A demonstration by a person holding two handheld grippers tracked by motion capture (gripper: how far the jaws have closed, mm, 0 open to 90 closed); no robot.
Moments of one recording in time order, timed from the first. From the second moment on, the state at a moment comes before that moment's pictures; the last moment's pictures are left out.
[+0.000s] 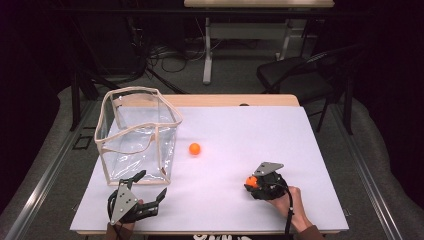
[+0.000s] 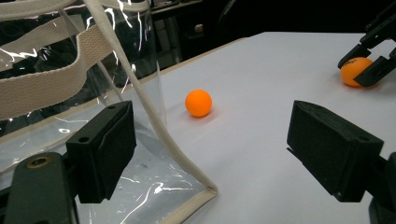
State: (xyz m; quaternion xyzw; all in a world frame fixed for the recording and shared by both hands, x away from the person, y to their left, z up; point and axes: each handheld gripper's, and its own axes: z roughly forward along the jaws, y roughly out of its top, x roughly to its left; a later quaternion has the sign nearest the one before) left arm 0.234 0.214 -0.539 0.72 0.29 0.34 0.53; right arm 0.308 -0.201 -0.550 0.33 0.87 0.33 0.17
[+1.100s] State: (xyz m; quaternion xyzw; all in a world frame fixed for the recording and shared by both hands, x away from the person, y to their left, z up) left arm 0.235 0.214 -0.539 0.72 0.29 0.34 0.53; right arm 0.300 -0.207 -0.529 0.33 0.85 0.36 0.19
